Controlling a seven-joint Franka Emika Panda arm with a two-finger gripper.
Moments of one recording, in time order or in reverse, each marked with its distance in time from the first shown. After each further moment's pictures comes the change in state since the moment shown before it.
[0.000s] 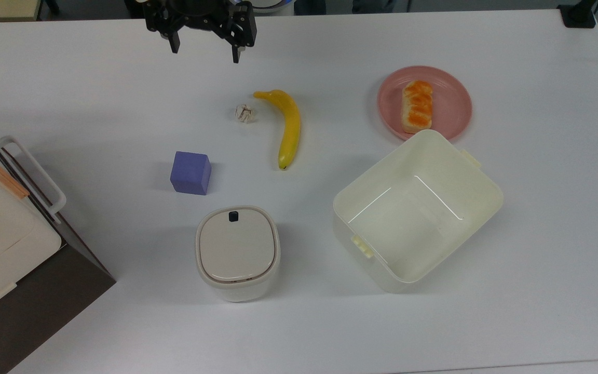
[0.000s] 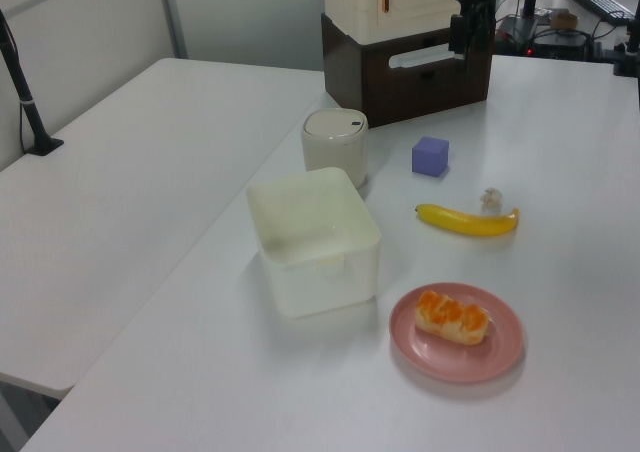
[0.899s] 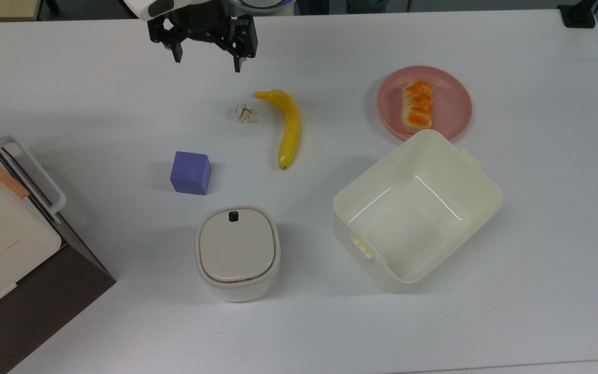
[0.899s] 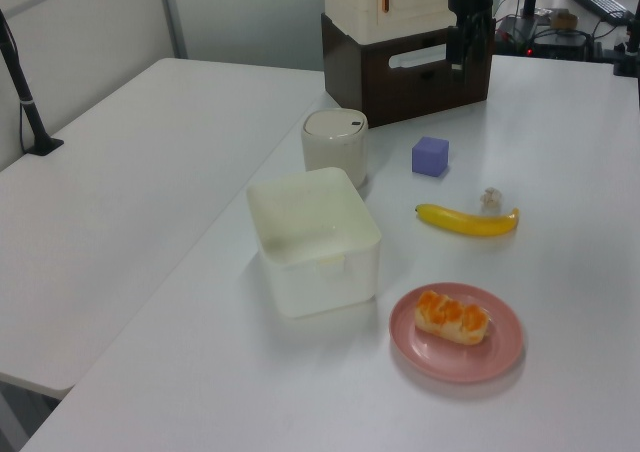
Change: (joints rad) arm -0.004 0.033 0.005 0.000 0.000 0.000 0.000
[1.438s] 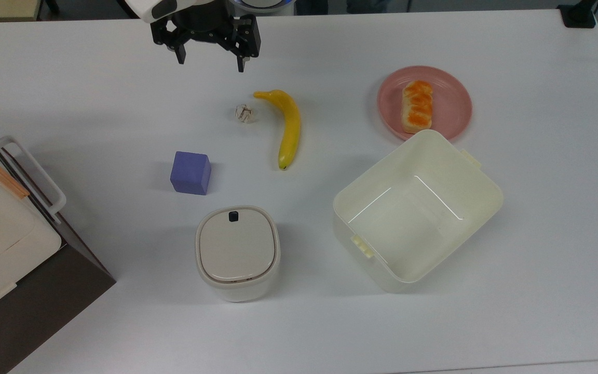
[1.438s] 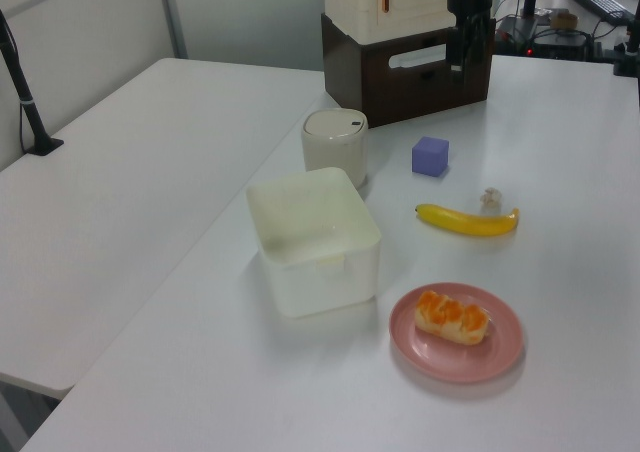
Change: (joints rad) arm 0.000 0.001 0.001 0.000 0.018 0.000 -0.024
